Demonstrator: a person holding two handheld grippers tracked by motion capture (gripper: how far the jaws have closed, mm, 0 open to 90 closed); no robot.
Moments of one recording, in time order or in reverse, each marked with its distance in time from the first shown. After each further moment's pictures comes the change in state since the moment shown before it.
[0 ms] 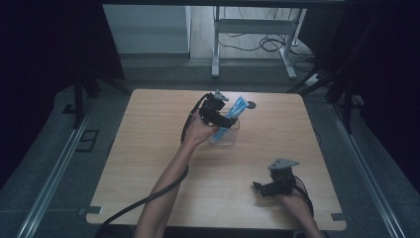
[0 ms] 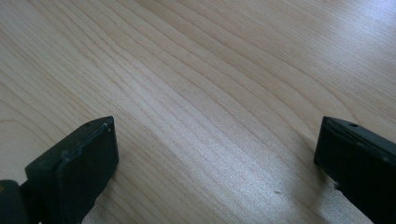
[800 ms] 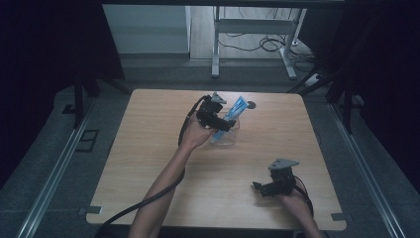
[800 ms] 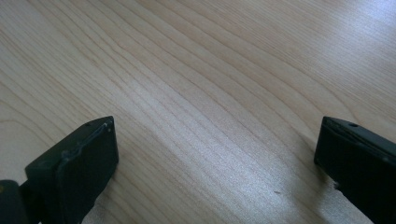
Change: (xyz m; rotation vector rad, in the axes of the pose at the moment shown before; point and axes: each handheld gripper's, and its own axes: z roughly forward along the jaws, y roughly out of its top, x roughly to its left) left arm -0.007 -0.008 -0.014 -0.013 -0.004 0.027; right arm 0.000 0.000 0.000 0.000 -0.001 -0.001
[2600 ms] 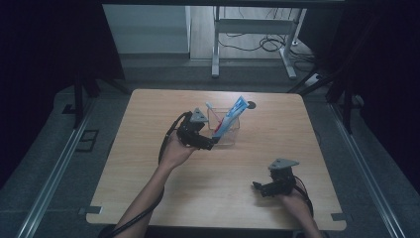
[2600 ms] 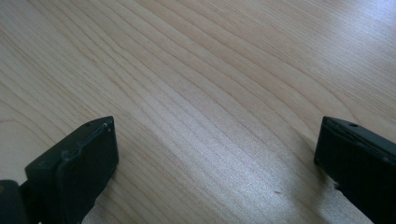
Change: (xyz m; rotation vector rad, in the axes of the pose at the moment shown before) left arm -0.020 -0.056 -0.063 -0.015 0.012 0.019; right arm 0.000 0.000 0.000 0.000 0.000 0.001
